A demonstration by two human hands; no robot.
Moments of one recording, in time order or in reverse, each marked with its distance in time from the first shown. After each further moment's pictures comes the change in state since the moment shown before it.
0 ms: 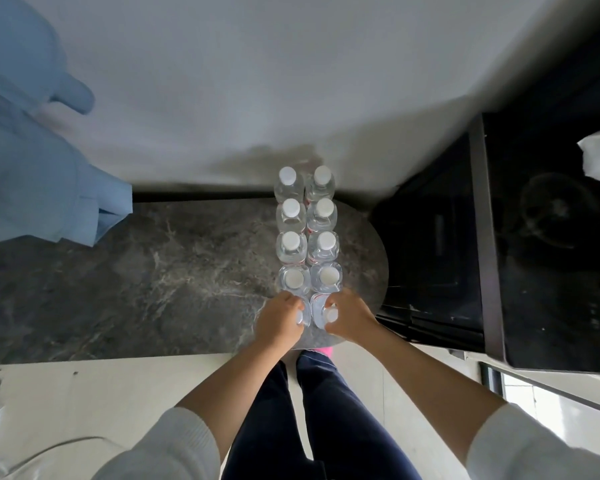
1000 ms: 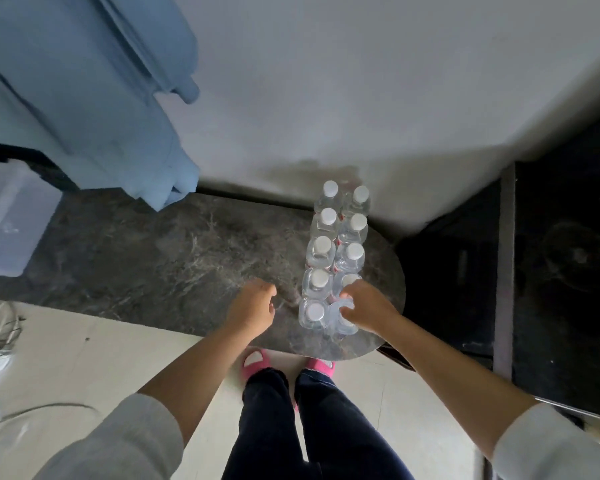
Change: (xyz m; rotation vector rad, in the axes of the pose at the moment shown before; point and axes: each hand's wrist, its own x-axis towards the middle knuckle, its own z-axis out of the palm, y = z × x) left_hand -0.043 -0.042 -0.043 0.018 0.127 -0.180; right_hand -0.023 -0.026 -0.036 -0.250 0.015 -0.191
